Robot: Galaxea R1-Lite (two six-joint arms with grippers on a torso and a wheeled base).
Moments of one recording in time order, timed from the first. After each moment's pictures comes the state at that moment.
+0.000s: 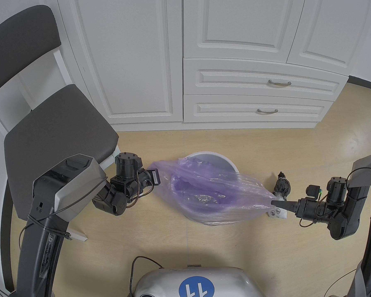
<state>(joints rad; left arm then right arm) -0.32 2.65 -1.43 -0.89 -0.03 -0.28 -0.07 2.35 -0.45 -1.55 0.99 0.45</state>
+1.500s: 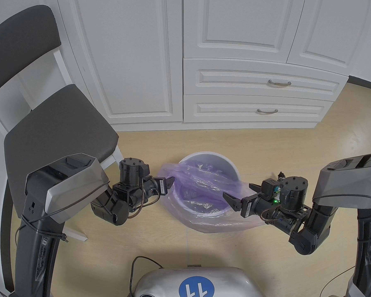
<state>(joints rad) -0.39 2.55 -1.23 -0.95 -0.04 -0.26 0.45 2.30 -0.57 -1.55 0.05 0.15</state>
